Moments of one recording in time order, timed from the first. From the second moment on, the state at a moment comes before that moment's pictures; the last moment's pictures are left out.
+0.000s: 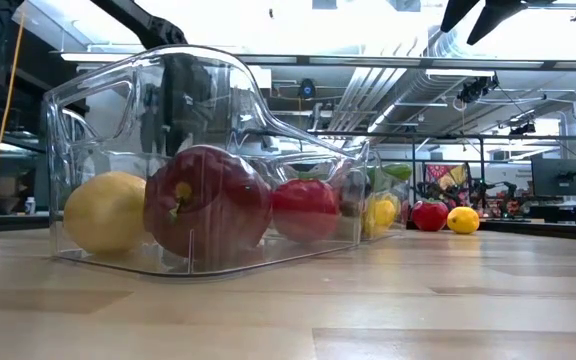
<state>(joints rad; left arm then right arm) 0.99 1.82 1.62 -1.24 -0.31 0.02 0.20 1.19 1.43 -1.46 0.70 0.89</state>
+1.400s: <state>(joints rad) 1.01 2.02 1.58 -1.56 -0.34 -0.23 -0.10 1.64 1.42 -1.02 0.43 0.33</state>
